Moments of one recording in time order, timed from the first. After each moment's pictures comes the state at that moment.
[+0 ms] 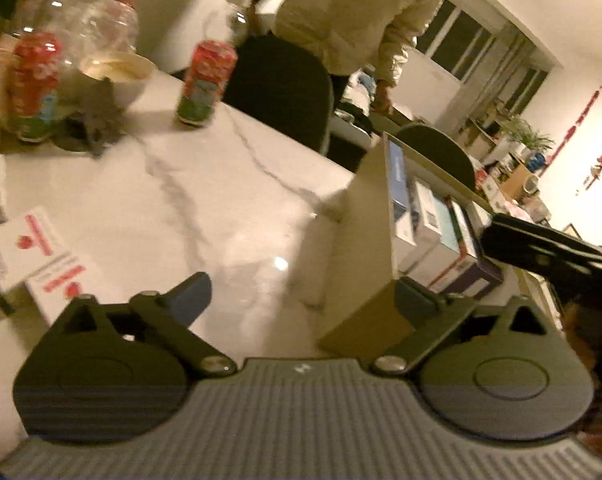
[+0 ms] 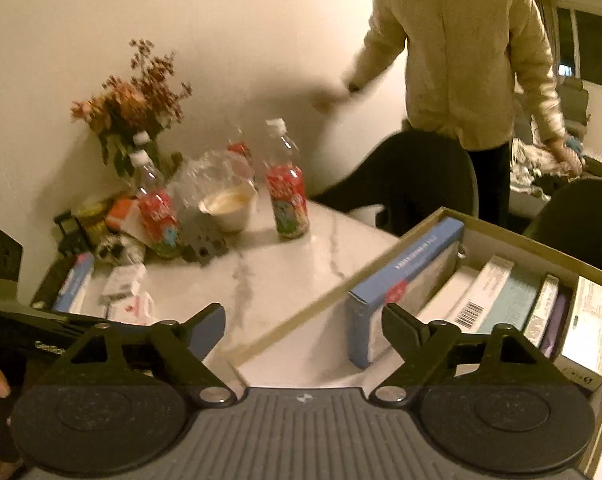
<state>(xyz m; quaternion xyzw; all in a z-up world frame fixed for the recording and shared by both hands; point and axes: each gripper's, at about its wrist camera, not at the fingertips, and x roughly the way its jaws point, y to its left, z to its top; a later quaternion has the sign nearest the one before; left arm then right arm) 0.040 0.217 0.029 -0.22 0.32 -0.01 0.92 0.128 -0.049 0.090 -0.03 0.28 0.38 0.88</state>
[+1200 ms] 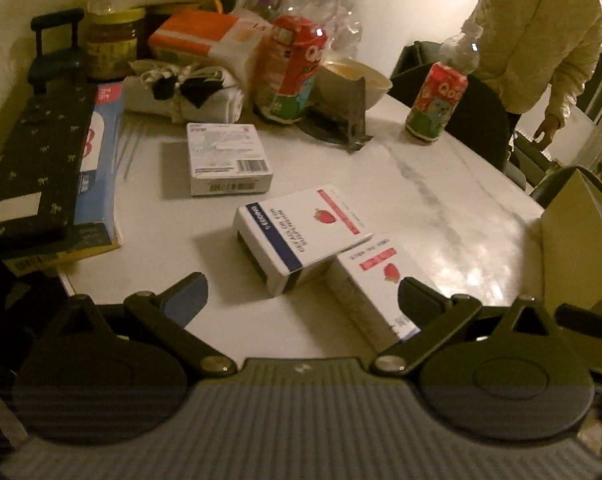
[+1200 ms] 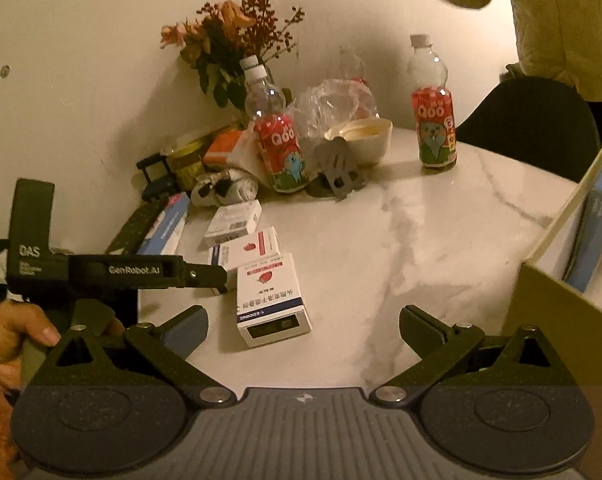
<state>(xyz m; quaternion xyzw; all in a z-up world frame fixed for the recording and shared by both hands) -0.027 0.330 -0.020 -0.22 0.33 0.20 0.90 0.068 0.071 0.006 -0.03 0.33 0.48 0.81</state>
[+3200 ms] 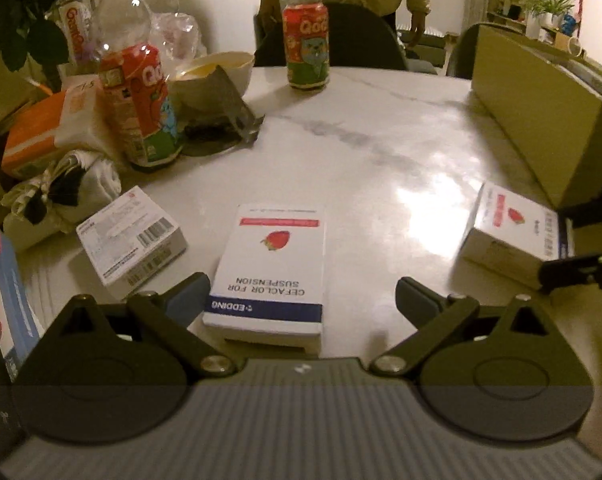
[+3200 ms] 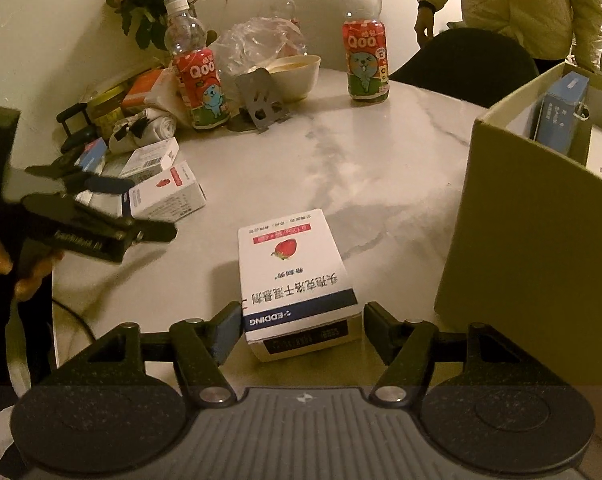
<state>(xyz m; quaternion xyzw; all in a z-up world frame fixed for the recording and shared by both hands) 0.016 0.313 -0.031 0.03 0.37 0.03 0.93 0.071 0.067 -0.033 -0.07 0.38 0.38 0.84</state>
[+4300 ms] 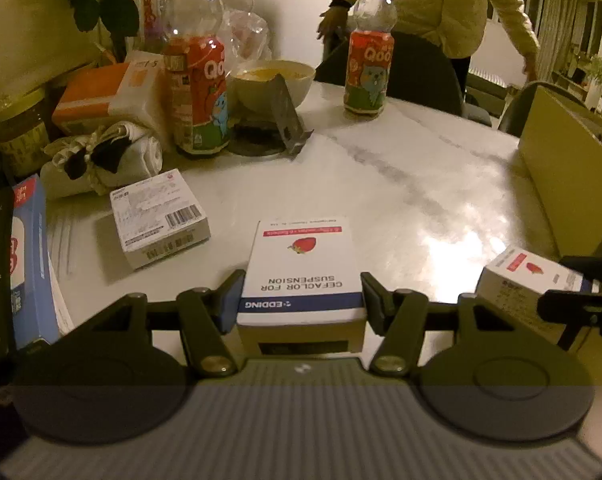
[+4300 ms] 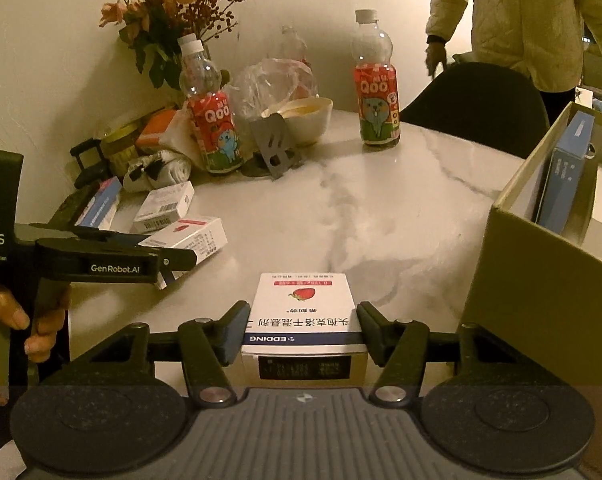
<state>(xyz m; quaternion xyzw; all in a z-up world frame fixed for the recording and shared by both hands) 0.014 0.307 -0.022 -0.06 0.34 0.12 0.93 0.073 0.072 -0.015 -0.04 0.34 0.39 0.85</state>
